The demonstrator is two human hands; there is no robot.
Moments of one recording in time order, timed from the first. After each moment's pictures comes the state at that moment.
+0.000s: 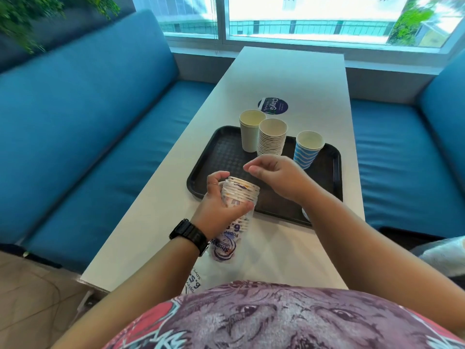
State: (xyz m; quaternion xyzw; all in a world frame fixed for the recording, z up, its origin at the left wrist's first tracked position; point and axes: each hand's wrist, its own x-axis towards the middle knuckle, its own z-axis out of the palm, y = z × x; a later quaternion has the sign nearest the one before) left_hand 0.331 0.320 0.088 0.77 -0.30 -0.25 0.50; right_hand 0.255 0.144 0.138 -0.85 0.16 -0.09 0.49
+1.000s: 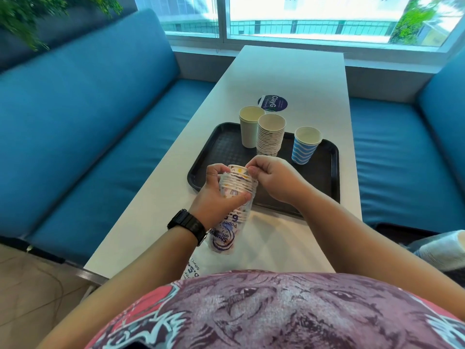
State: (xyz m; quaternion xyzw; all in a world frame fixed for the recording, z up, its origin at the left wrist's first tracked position) left_hand 0.323 0.326 0.108 0.79 -0.31 -0.22 0.48; right_hand 0.245 0.160 0.135 -0.89 0.14 -0.09 0.42
